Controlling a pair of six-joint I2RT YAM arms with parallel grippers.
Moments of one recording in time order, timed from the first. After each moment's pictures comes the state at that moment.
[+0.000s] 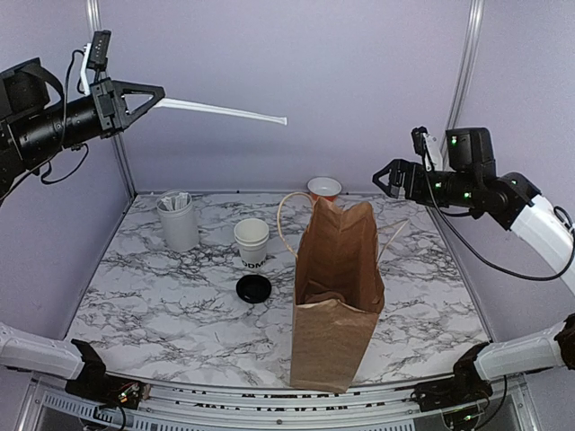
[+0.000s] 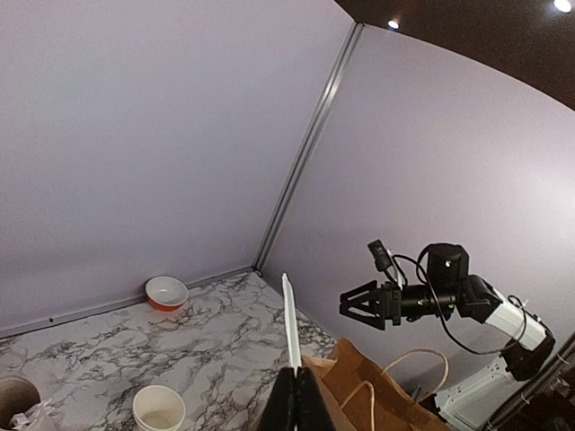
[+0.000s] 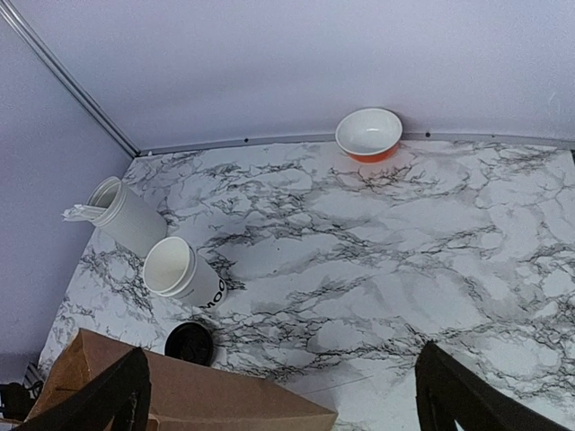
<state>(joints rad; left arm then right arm) -0.61 1.09 1.66 -0.53 0.26 -0.40 0.49 1.15 1.29 -0.59 -0.04 0.41</state>
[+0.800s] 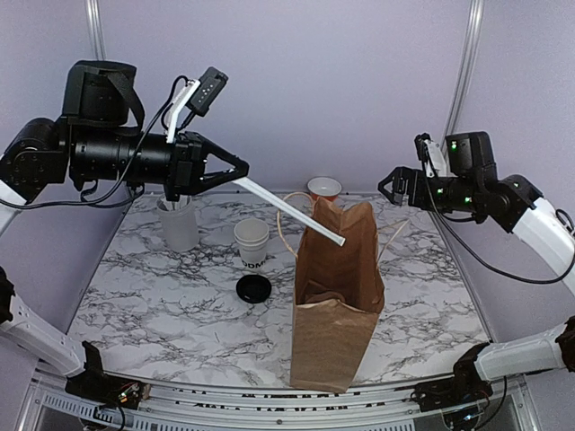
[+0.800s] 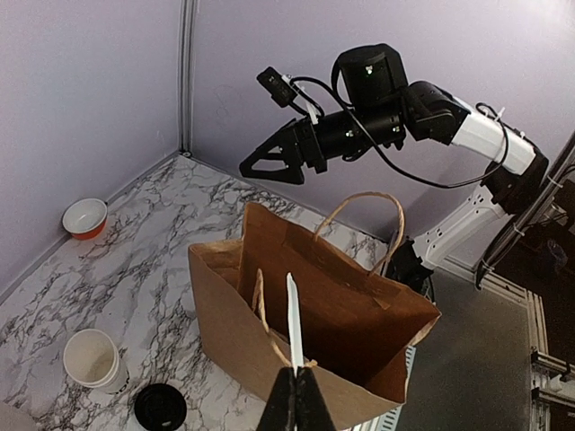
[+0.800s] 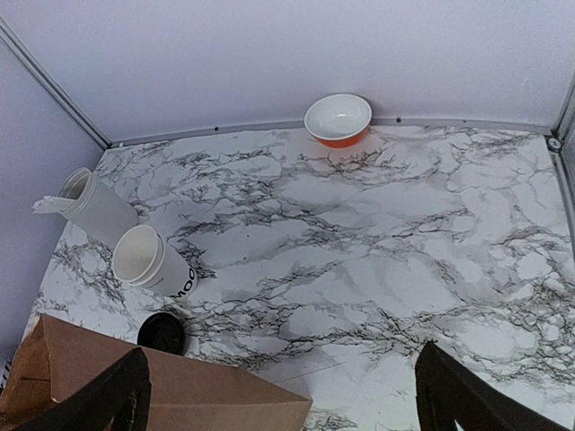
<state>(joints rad) -1.09 1.34 1.84 -0.83 0.11 -0.17 0.49 1.13 1.28 -0.65 0.03 0.39</state>
